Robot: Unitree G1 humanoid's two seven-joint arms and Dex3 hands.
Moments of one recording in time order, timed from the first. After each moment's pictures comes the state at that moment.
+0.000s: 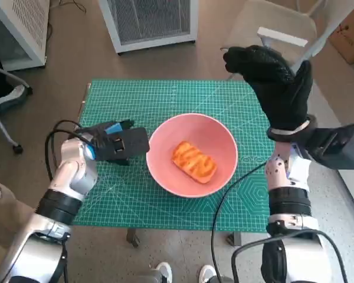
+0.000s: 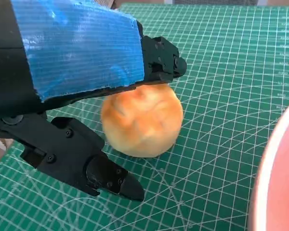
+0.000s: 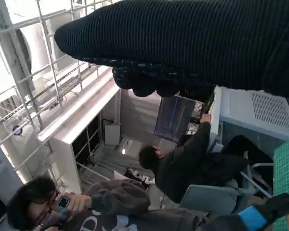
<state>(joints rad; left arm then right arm) -0.76 0.50 -0.42 0.60 0.63 0.38 -0.48 -0.92 -0.11 -0.28 0.86 0.48 -0.62 0.90</state>
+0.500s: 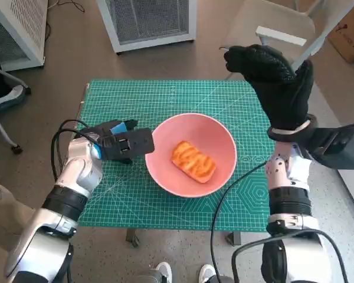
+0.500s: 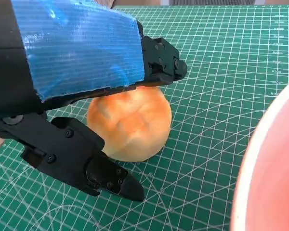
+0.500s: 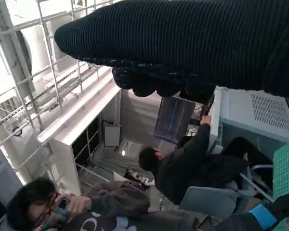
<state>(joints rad) -0.81 0.46 -0.44 0.72 0.64 0.32 -0.41 -0.92 -0.11 -0.29 0.85 0.48 -0.62 0.90</state>
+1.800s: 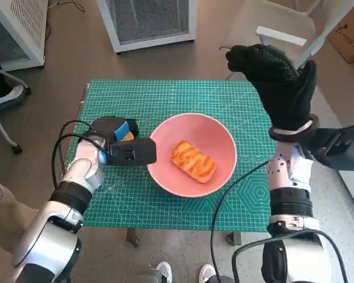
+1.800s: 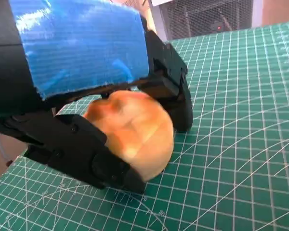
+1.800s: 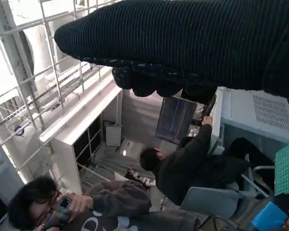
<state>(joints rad) -0.87 0.43 -0.50 0.97 0.72 0.13 -0.11 -0.91 -0.11 -0.29 0.83 0.48 -0.60 0.90</state>
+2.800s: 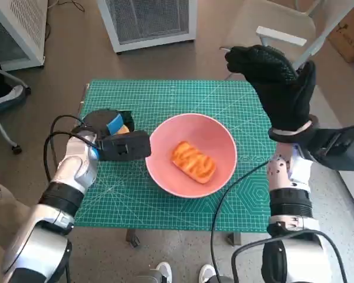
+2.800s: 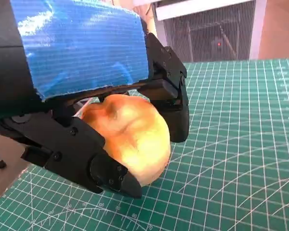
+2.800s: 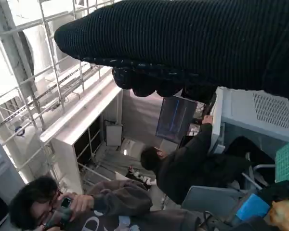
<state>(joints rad) -0.81 0.51 -0.45 0.75 0.70 0.19 -0.16 -0.91 -0.11 -0.29 0.83 0.49 -0.60 0.91</state>
